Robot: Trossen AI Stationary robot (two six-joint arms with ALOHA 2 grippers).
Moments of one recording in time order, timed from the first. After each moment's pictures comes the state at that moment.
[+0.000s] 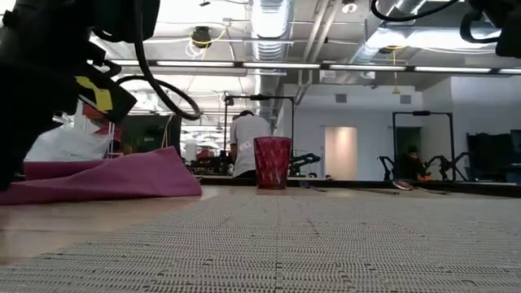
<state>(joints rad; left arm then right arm) -0.46 1.75 1.09 -1.08 0.10 -1.14 0.25 0.67 0.36 -0.46 -0.92 0.76</state>
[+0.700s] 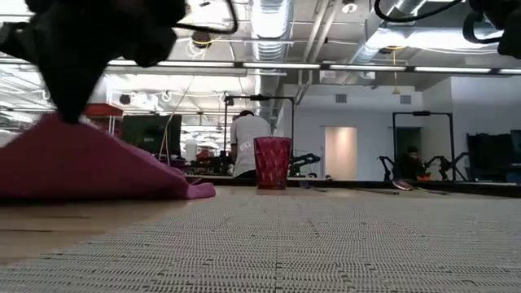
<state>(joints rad) -0.45 1.77 1.32 -0.93 0.02 -1.53 0.26 0.67 0.36 -0.49 -0.92 0.70</state>
